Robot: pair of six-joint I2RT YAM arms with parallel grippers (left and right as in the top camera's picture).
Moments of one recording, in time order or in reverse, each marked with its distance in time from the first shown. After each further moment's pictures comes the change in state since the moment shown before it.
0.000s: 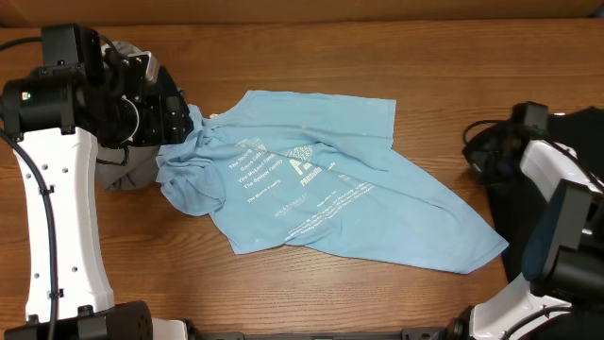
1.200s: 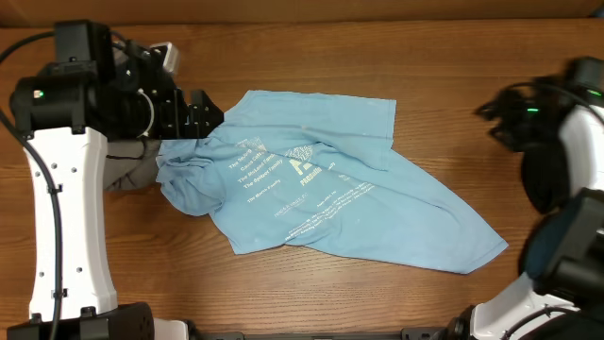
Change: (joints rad) left arm -0.058 0.000 0.000 0.042 0.202 0.007; right arm -0.003 0.006 0.395 -0.347 -0.395 -0.275
